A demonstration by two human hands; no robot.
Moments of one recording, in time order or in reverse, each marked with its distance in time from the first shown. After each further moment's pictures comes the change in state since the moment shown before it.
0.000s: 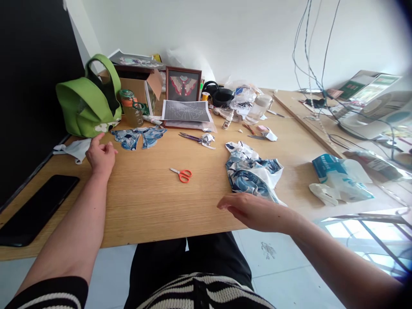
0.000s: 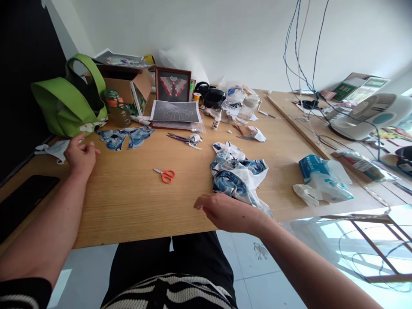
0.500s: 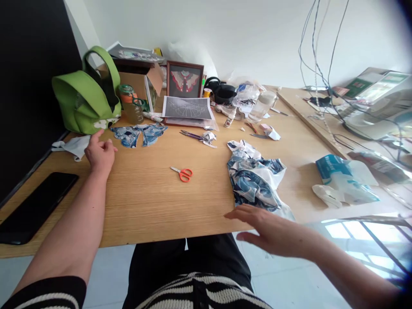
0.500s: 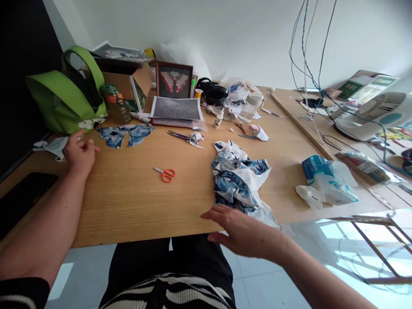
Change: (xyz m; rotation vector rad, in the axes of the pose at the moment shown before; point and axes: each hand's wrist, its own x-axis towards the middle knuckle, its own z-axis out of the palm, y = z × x) left_hand -0.001 0.001 0.000 -0.018 -0.039 -0.028; right_hand -0.037 0.005 0.014 0.007 0.014 0.079
